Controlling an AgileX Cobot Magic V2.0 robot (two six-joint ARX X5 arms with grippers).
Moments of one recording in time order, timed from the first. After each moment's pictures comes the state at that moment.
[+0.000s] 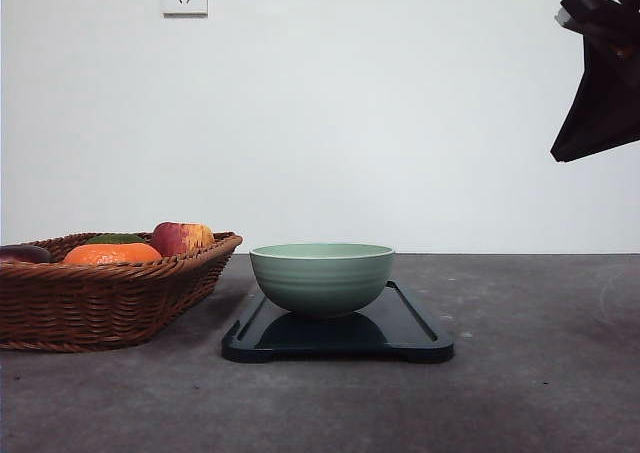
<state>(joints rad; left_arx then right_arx) 0.00 0.00 0.03 -0.15 0.10 -0.03 0.42 0.85 0.57 -0.28 -0.08 0.11</state>
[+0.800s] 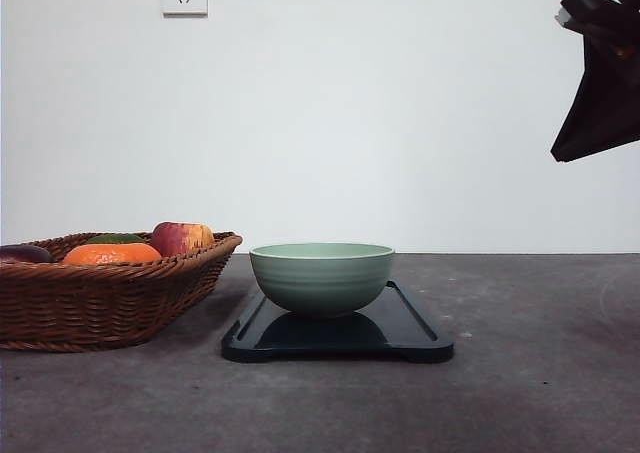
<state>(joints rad) 0.00 0.00 0.03 -0.15 0.10 -0.04 0.42 0.85 0.57 -0.28 -0.08 0.11</state>
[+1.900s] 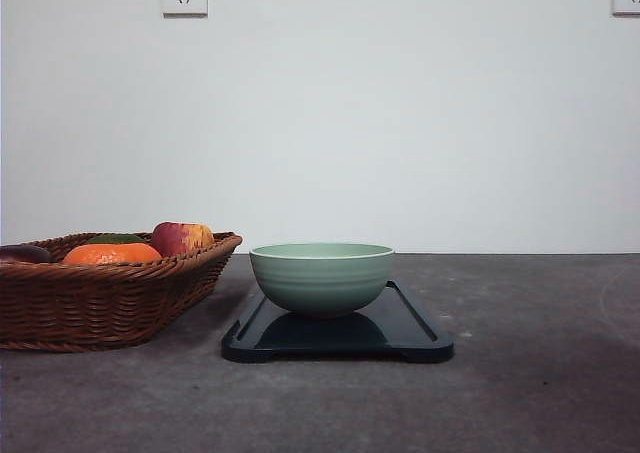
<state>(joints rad) 0.00 0.00 0.03 -0.15 0.10 -0.05 0.06 0.01 0.02 -0.13 0.03 0.00</state>
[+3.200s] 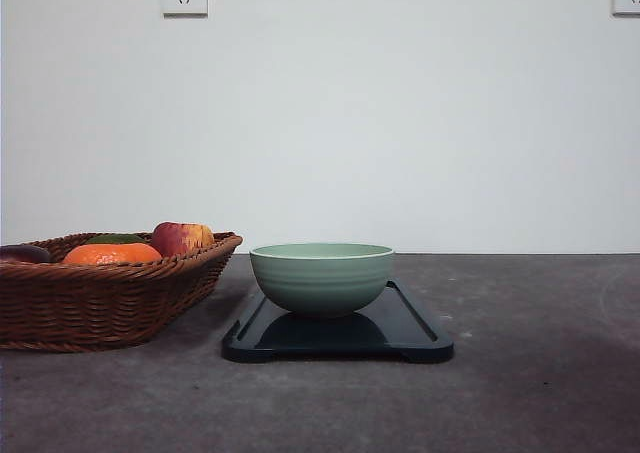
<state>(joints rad) 0.00 0.00 0.03 -0.15 0.10 -0.05 0.06 0.00 0.02 -0.12 0.03 0.00</state>
